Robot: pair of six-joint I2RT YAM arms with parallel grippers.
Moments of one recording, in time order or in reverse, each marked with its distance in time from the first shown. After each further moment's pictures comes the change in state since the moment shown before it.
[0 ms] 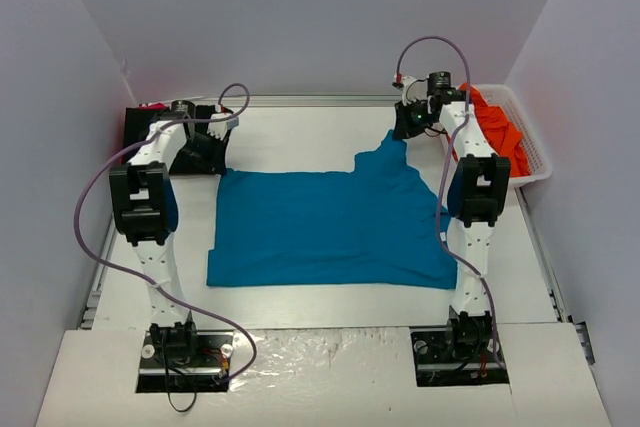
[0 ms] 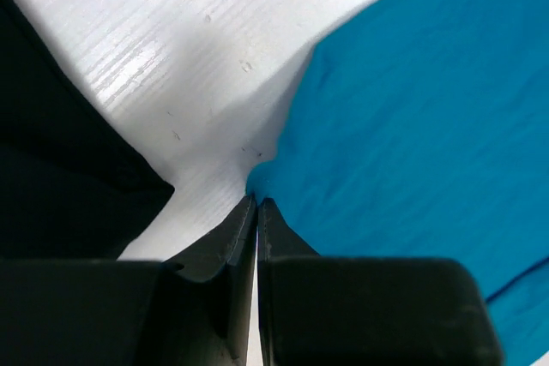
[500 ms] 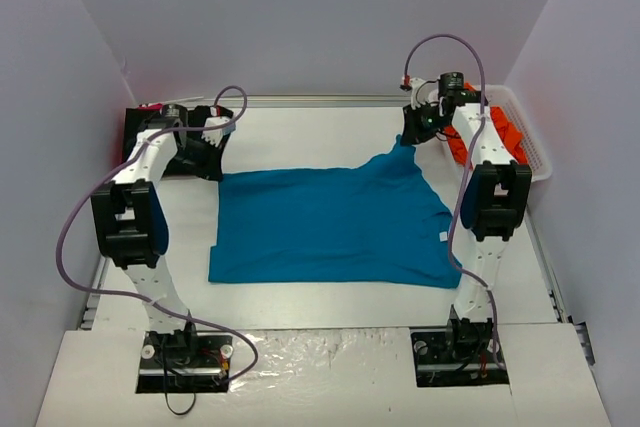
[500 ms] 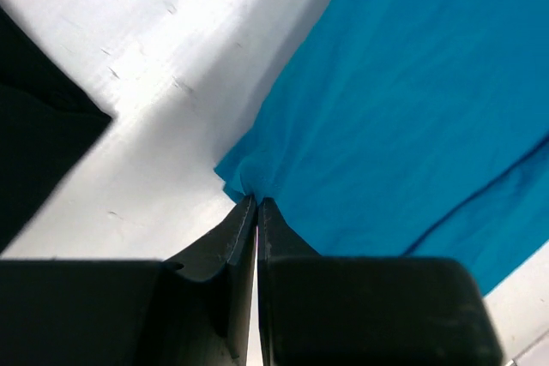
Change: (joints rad) left arm 0.003 -0.243 -0.190 -0.018 0.021 0.035; right arm -0.018 -0.249 -0.243 -0.032 -0.005 -0.039
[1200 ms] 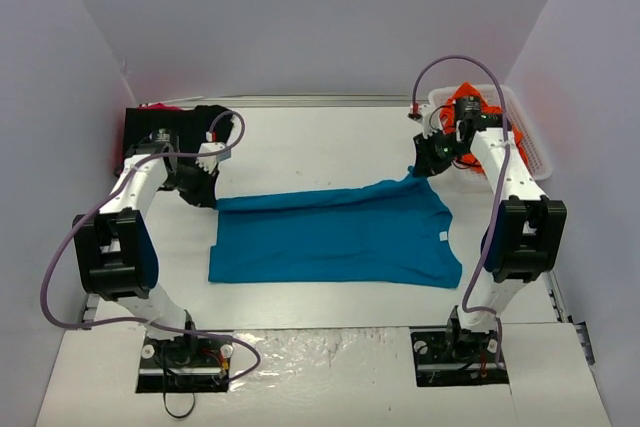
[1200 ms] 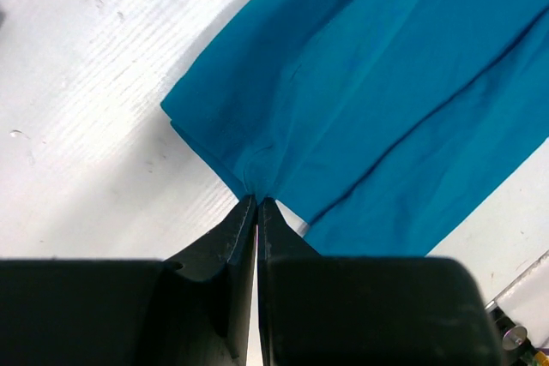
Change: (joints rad) left arm 0.032 -0.250 -0.302 -0.022 0.011 0.098; right arm -0.015 -0.406 -0.435 -0.091 -0.003 -0.121
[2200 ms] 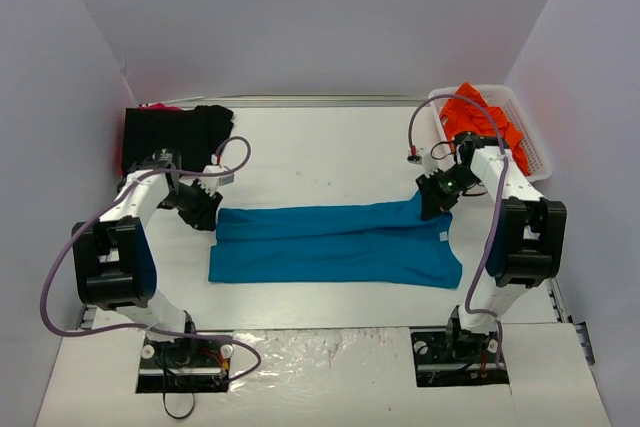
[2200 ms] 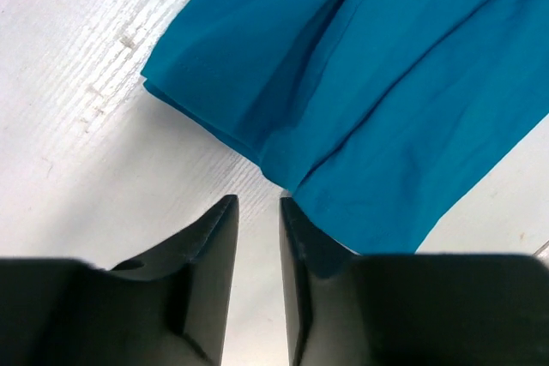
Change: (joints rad) left arm 0.006 -0.070 -0.187 0.019 -0.053 0.119; right arm -0.050 -0.071 -0.262 -0.152 0.035 -0.188
